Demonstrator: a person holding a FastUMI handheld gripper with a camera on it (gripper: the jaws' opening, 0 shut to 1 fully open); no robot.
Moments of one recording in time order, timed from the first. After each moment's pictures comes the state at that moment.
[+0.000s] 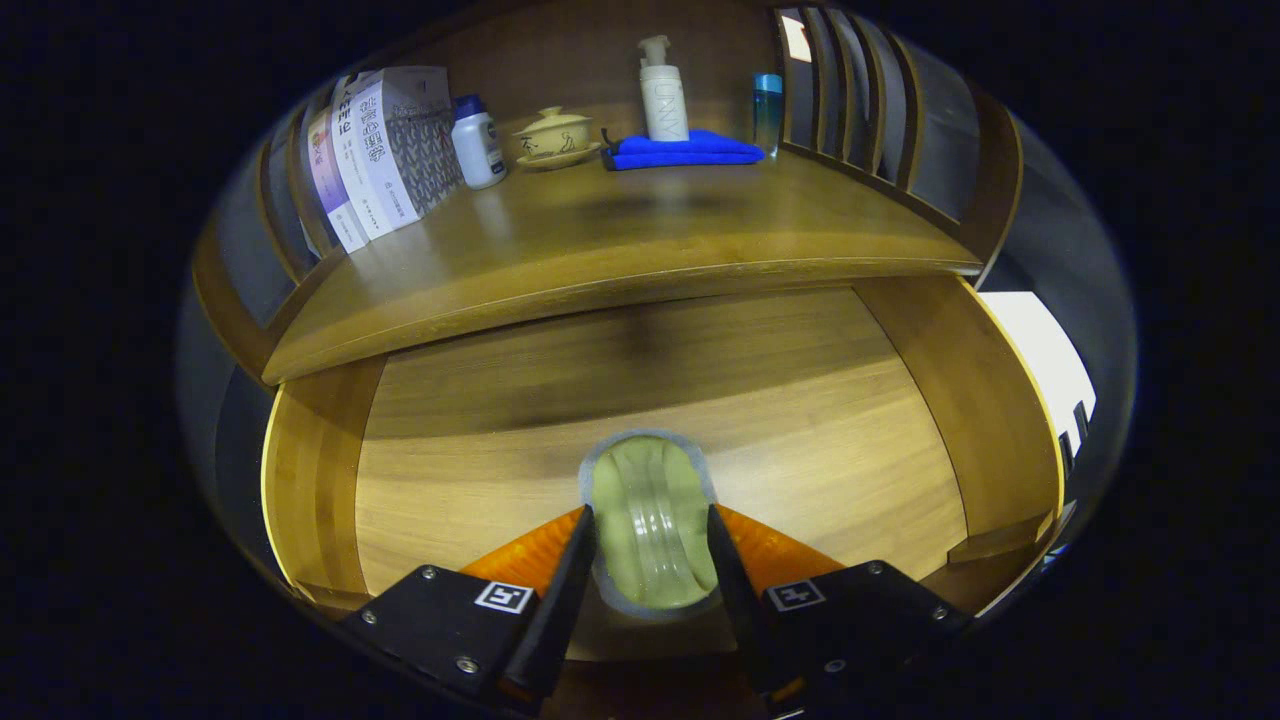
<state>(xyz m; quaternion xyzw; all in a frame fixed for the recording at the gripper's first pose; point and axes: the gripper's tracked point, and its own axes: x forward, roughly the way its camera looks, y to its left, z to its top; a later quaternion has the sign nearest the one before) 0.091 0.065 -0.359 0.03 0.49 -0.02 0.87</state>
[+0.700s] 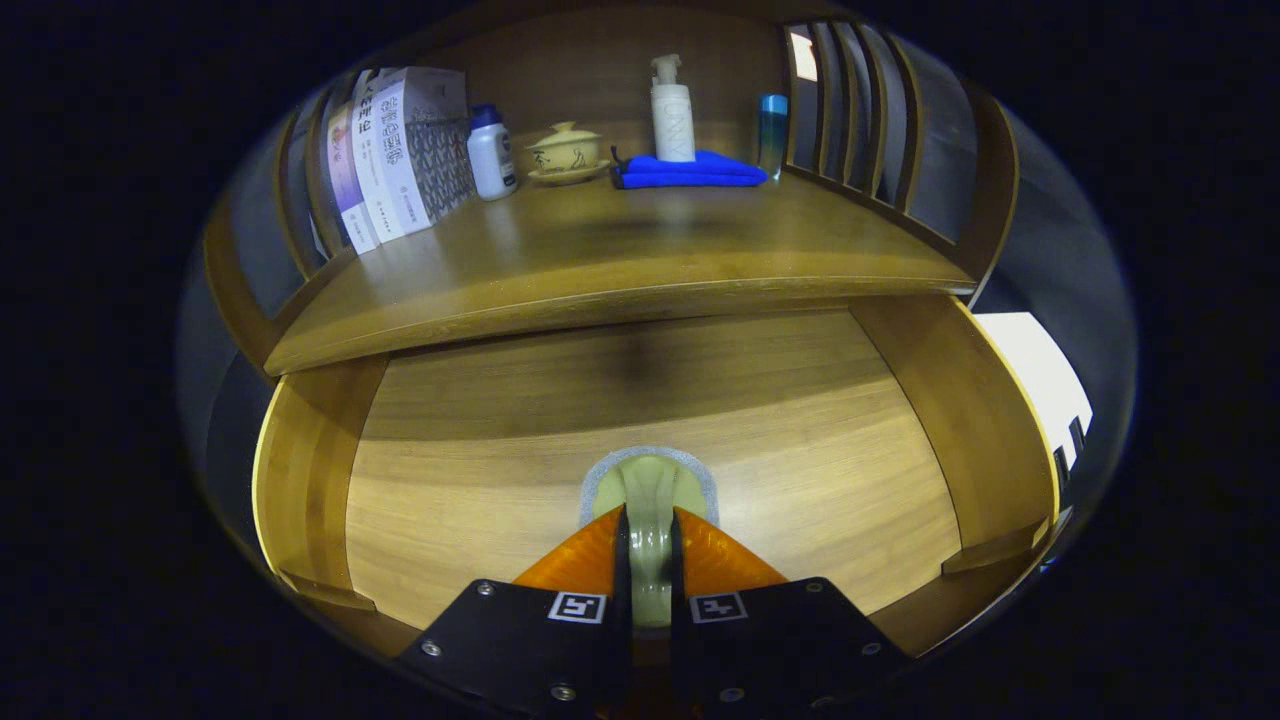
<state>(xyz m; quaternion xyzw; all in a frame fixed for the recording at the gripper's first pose) 0.089 0.062 -0.343 0.02 0.44 -0.02 0.90</state>
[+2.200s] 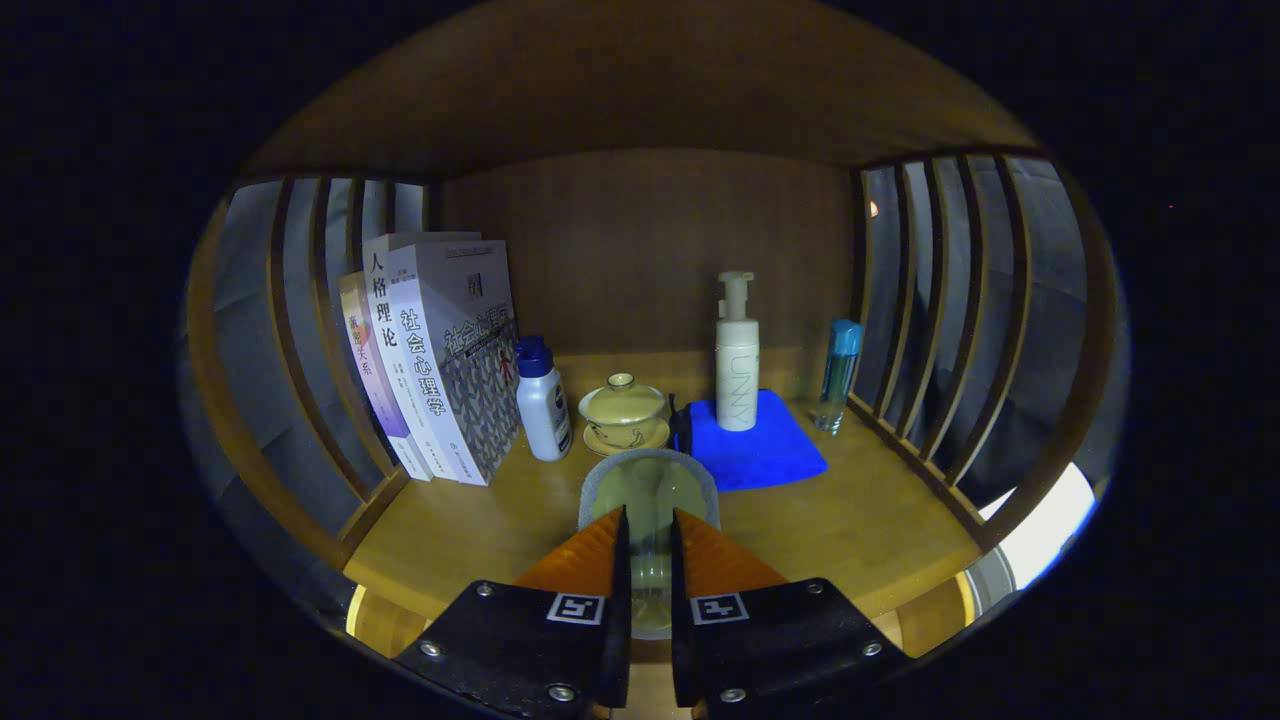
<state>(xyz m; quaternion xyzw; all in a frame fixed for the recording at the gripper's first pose) 0.284 0.094 -0.201 0.02 0.24 0.05 0.97</state>
